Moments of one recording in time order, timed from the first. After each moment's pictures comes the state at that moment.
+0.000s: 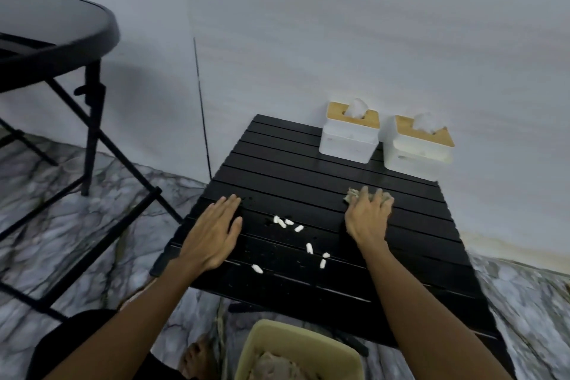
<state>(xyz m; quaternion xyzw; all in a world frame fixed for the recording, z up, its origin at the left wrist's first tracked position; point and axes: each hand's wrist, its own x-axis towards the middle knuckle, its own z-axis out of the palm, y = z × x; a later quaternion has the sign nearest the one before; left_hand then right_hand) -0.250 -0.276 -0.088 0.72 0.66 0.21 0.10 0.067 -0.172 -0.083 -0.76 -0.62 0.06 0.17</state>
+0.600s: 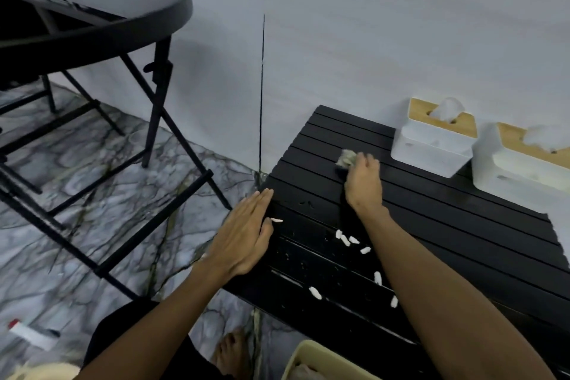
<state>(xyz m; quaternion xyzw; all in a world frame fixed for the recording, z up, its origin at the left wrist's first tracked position) -0.285 -0.285 -0.083 0.68 0.68 0.26 0.12 -0.078 -0.071 -0.095 -0.62 -0.74 0.11 0.23</state>
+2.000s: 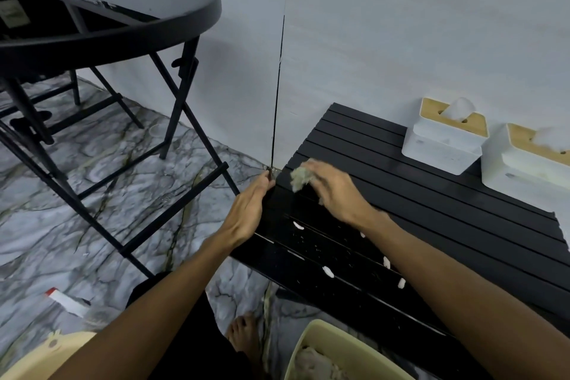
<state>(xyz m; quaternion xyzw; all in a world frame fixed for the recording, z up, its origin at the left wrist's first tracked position) -0.302 -0.289 -0.066 0.47 0.64 0.46 0.39 -0.114 -0.162 -0.049 -0.28 -0.90 0.22 0.25</state>
